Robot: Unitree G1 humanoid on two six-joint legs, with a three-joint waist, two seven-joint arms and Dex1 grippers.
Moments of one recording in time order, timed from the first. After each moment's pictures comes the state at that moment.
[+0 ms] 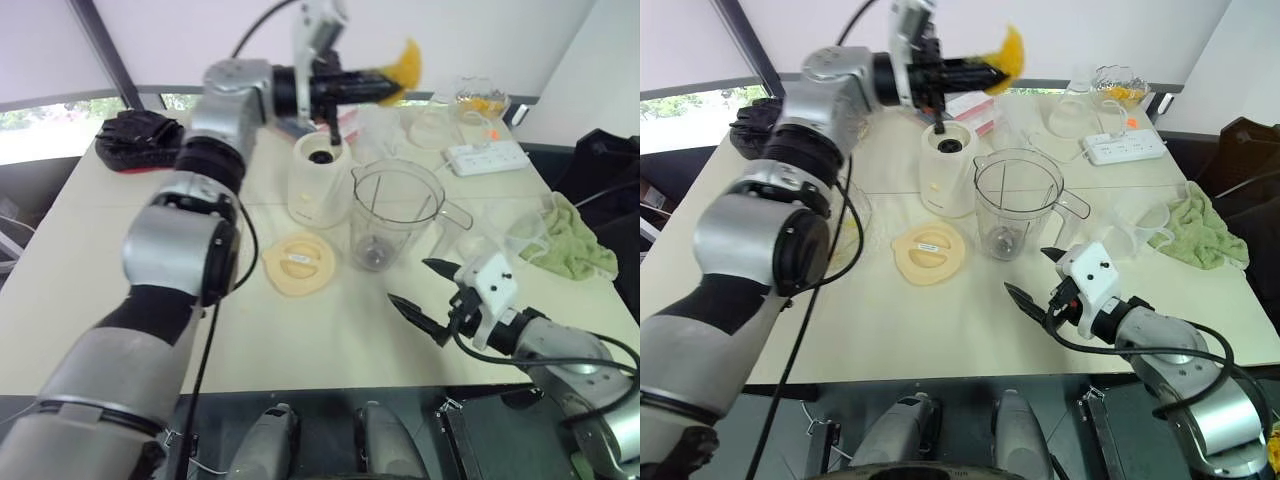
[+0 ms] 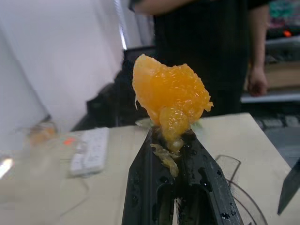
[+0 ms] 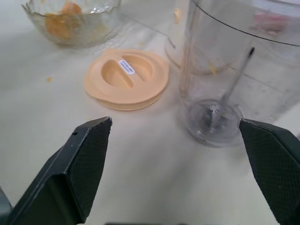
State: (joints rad) left arm -1.58 0.15 0.04 1.27 -0.14 -0.07 -1.30; right arm 0.15 -0.65 -0.16 -0.79 0.47 0.68 0.47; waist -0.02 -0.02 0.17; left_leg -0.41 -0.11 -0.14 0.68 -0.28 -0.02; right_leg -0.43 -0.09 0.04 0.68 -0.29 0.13
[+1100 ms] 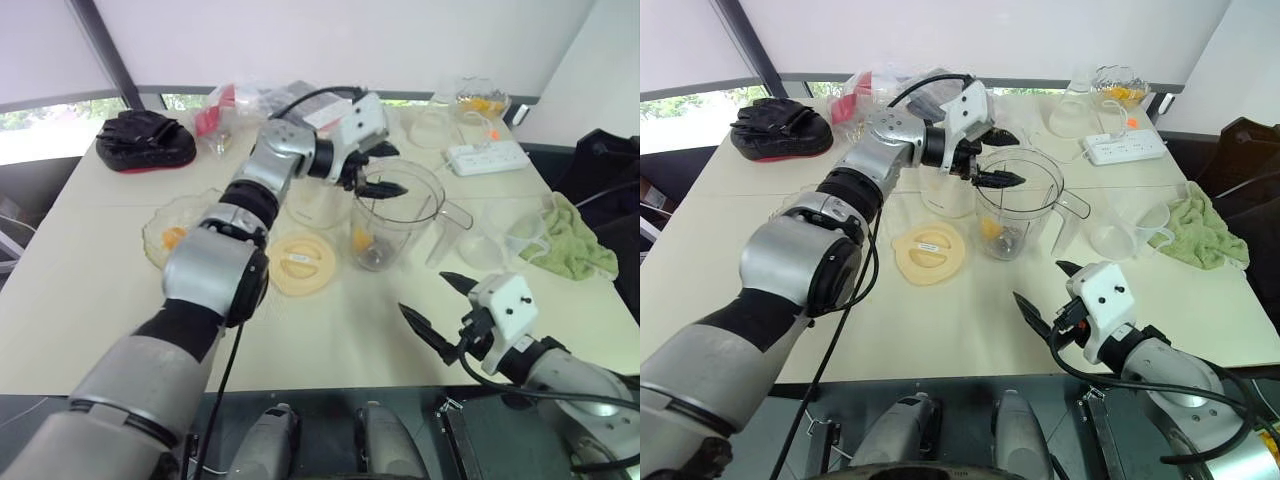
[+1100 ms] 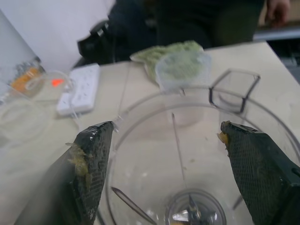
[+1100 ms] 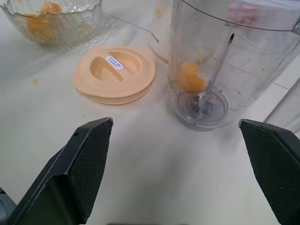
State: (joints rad) left arm -1.50 0.10 0.01 1.34 0.06 -0.19 -1.18; right arm 0.28 -0.61 -0.22 -0.92 0.48 0.72 0.38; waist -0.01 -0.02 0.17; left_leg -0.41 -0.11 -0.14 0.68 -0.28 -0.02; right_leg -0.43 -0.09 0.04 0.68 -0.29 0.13
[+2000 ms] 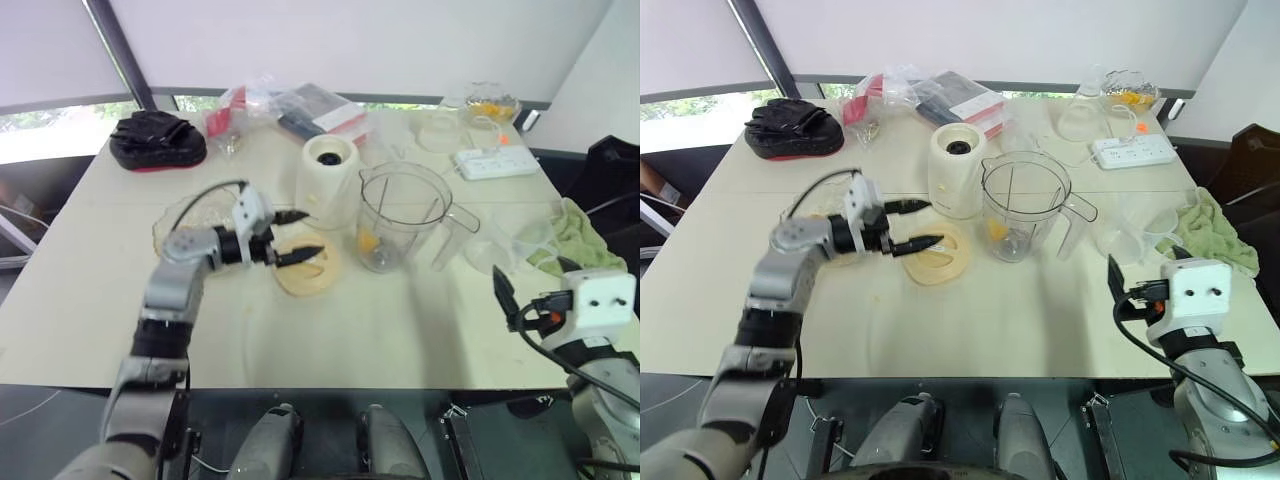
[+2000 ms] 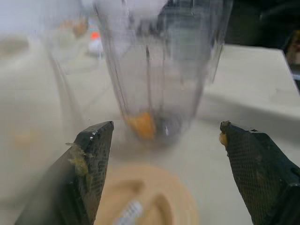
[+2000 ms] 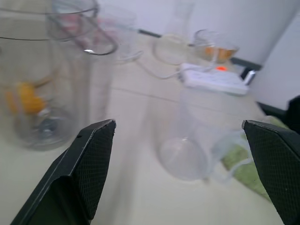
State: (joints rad) left arm -0.48 0.32 -0.01 0.08 -0.18 0.27 -1.07; right arm 0.33 -0.38 -0.45 -0.74 0.24 0.46 0.16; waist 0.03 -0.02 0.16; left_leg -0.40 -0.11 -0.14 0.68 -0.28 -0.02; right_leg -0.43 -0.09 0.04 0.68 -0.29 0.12
